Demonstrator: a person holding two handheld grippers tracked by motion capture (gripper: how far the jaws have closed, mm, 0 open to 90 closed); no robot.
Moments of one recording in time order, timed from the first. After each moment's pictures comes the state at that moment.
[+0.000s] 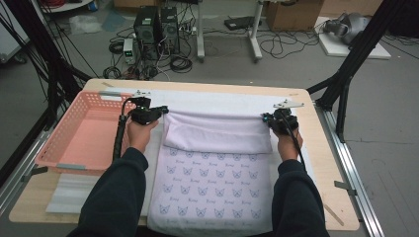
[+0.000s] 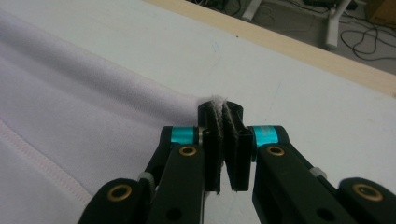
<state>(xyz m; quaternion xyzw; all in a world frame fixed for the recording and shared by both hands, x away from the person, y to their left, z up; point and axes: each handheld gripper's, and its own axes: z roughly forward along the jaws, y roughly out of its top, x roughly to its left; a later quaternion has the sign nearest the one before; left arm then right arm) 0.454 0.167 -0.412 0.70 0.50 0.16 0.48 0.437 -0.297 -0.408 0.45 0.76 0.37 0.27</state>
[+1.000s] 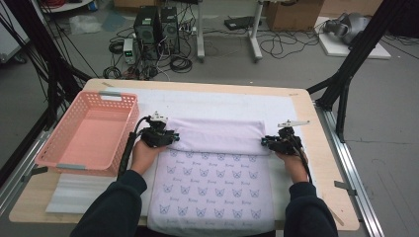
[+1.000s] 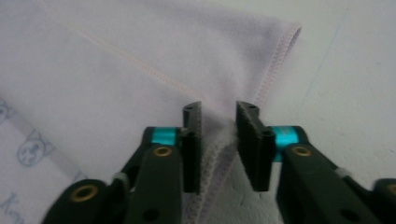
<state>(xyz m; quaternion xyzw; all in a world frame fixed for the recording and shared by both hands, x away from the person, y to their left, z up) 0.401 0.135 -0.440 0.79 0.42 0.14 0.42 0.390 -0.316 -0.441 0.47 0.78 0.39 0.14</state>
